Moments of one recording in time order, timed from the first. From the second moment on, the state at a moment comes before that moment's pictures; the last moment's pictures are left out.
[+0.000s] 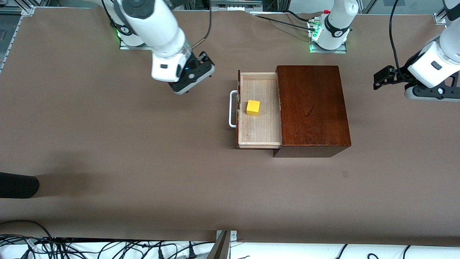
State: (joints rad) left arm -0.08 0.01 0.02 -1.62 -0.01 1.51 -0.03; right arm 0.59 0.20 0.10 -1.62 0.15 1.92 0.04
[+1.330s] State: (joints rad) left arm -0.05 0.03 0.03 -1.59 -0.01 1.58 -0.03; right arm 0.85 0.54 0.10 -1.36 0.04 2.07 -0.05
